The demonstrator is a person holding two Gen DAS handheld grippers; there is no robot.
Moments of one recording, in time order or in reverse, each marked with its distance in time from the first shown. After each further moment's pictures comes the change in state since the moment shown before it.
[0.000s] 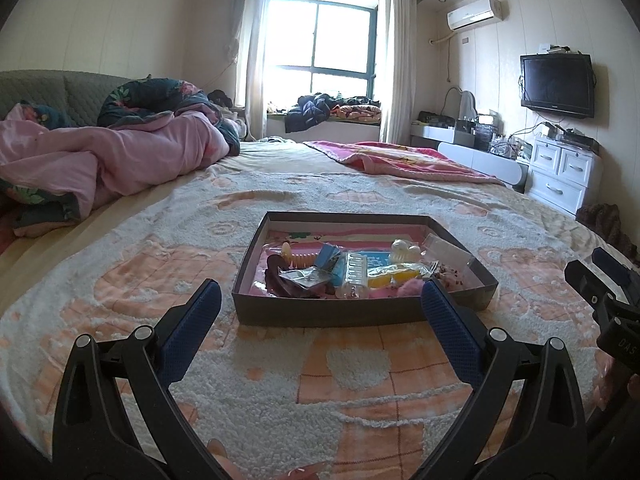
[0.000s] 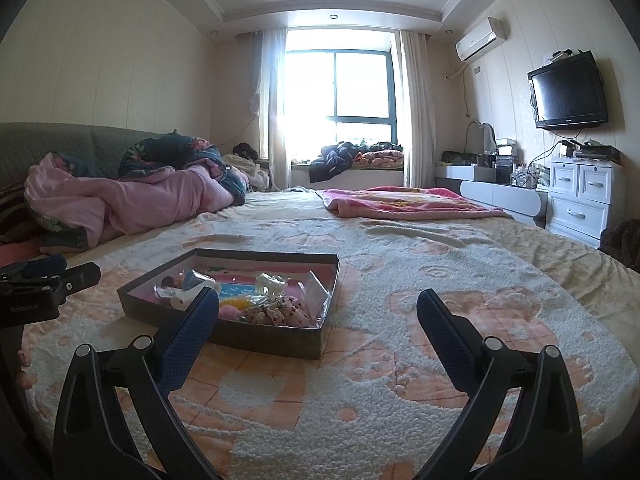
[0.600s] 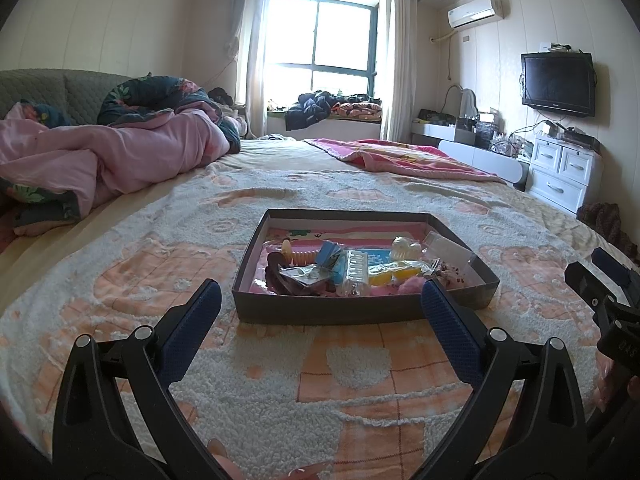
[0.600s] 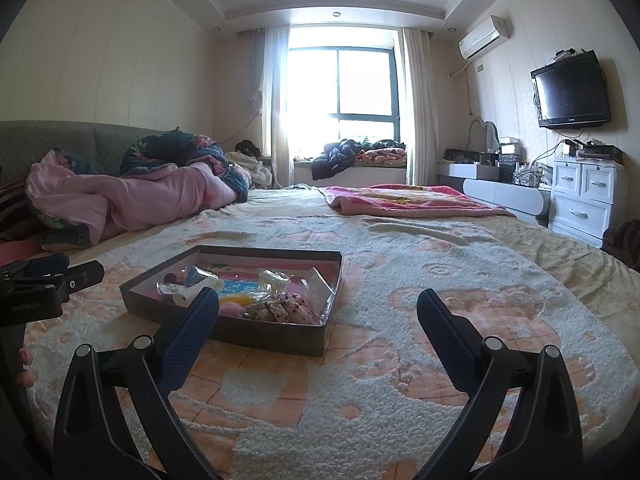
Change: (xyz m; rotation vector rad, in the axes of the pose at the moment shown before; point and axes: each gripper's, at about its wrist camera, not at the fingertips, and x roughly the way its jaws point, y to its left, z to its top) left arm 0.000 0.000 -0.001 0.001 0.003 0.000; right arm 0.002 0.002 -0.002 -0.003 0.012 0.007
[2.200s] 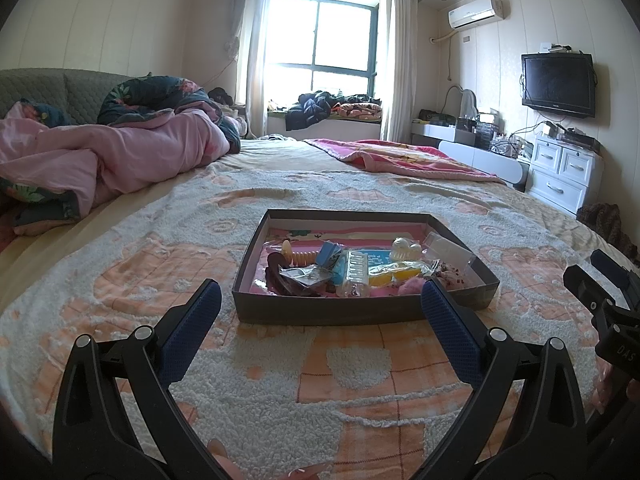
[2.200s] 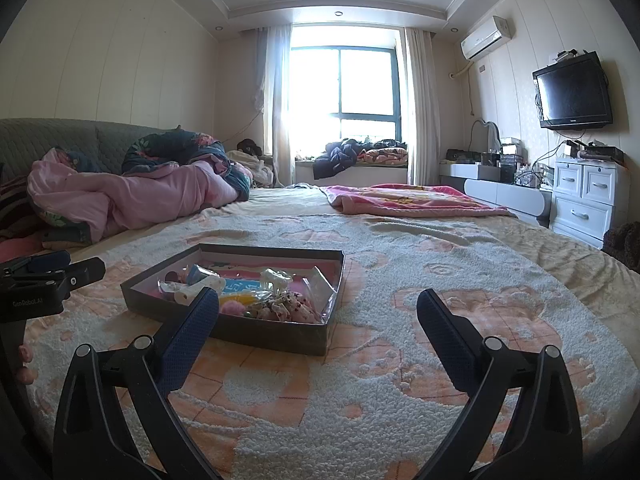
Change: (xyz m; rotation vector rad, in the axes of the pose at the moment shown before) left arm 0.001 0.000 0.000 -0.002 0.001 0.000; right arm 0.001 0.003 0.000 -0.004 0.000 0.002
